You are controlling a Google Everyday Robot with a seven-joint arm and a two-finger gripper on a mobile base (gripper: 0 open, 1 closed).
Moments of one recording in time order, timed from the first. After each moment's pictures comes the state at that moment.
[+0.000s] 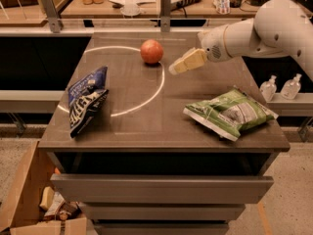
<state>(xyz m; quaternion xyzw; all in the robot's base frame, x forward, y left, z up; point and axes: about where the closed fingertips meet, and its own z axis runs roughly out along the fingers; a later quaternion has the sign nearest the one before) 0.709 -0.099 0.909 -0.43 0.75 0.19 0.47</state>
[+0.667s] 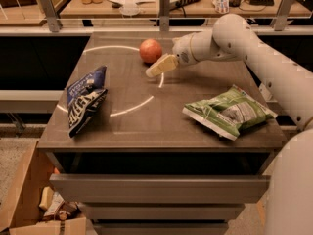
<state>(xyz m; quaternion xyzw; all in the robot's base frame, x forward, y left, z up) 0.773 -0.024 0.857 -0.45 0.73 0.21 0.47</state>
